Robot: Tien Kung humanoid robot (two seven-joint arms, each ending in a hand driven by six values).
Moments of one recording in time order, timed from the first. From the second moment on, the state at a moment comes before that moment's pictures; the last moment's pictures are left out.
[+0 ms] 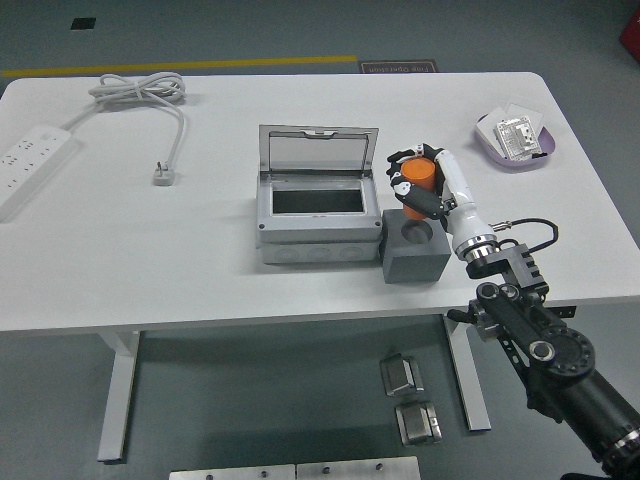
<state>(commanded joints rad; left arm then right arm) 0.03 0.11 -1.54 -0.18 1.83 -0.05 0.14 0.40 -0.08 1.10 1.03 -1.32 -0.21 0.32</state>
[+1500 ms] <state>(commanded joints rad) 0.02 0.12 -1.58 -0.18 1.87 -0.06 0.16 0.84 0.00 0.60 0.64 -1.79 -0.20 0.19</state>
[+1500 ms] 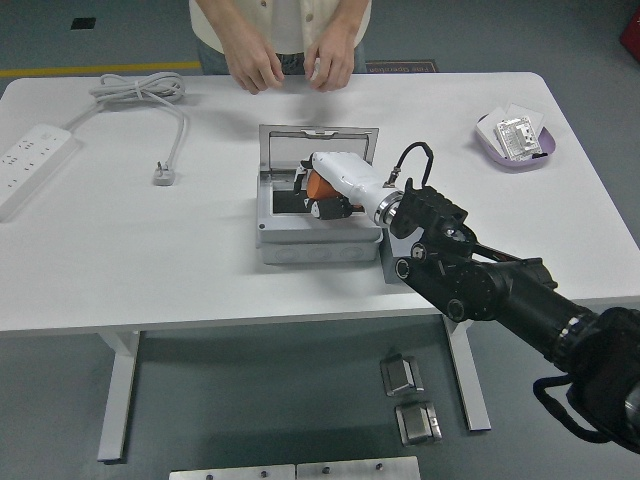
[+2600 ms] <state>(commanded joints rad) 0.01 0.13 -1.55 -0.18 1.86 -0.05 0.16 0.85 0.00 0.62 0.60 -1.73 -0.14 0.22</state>
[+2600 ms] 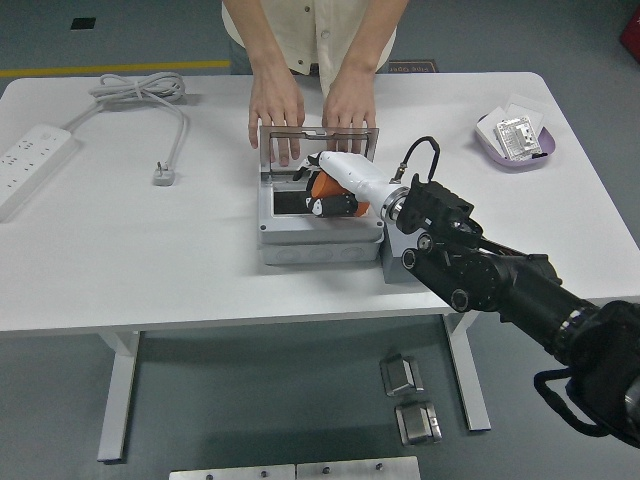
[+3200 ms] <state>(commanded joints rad) 0.01 0.12 -1.54 -0.18 1.85 -0.06 0.16 0.83 0.00 0.66 0.69 -1.74 -0.12 0.20</state>
